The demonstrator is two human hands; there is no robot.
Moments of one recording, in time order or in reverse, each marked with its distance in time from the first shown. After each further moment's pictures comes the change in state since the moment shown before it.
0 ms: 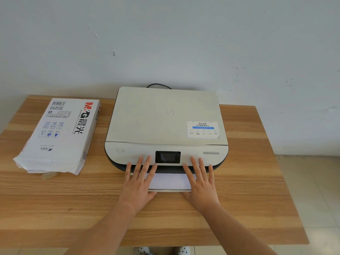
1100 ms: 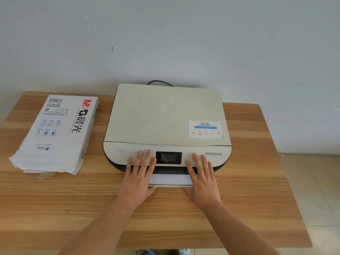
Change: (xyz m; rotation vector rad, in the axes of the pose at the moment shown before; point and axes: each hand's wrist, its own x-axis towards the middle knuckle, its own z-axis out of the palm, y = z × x) left_hand 0.020 -0.008 0.001 0.013 -0.011 0.022; right_hand 0.015 0.006 0.003 0.019 0.005 -0.008
